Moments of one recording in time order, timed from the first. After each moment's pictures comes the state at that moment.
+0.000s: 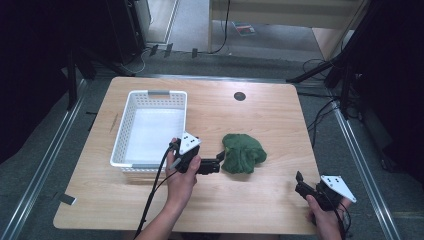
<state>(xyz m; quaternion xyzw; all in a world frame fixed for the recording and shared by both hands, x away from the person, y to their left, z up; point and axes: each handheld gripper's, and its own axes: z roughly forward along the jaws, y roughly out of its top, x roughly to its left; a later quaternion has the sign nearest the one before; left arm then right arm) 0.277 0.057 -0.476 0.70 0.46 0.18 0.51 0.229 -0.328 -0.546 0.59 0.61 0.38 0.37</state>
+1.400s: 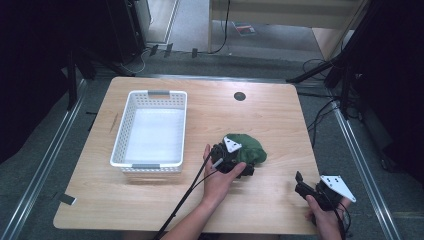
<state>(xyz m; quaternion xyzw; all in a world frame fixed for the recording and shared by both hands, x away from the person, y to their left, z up) 0.312 -0.042 -0.535 0.75 0.48 0.14 0.43 0.229 -0.328 -0.546 0.59 0.61 0.38 0.36</state>
